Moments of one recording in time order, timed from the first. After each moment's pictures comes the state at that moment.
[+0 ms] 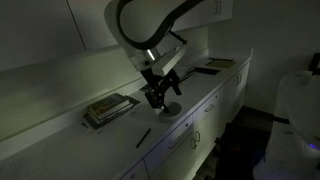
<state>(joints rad) 0.01 -0.30 0.20 -2.30 -0.07 1.66 0.34</state>
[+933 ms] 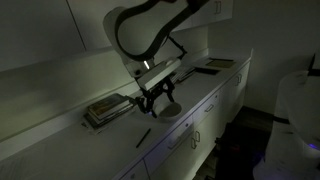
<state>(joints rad) 0.01 -0.22 0.19 -2.30 -0.06 1.83 0.61</state>
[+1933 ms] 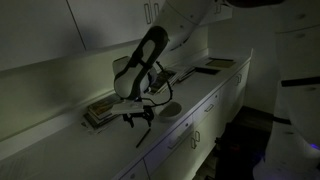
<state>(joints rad) 0.05 0.30 0.01 -2.12 0.02 2.36 1.24</state>
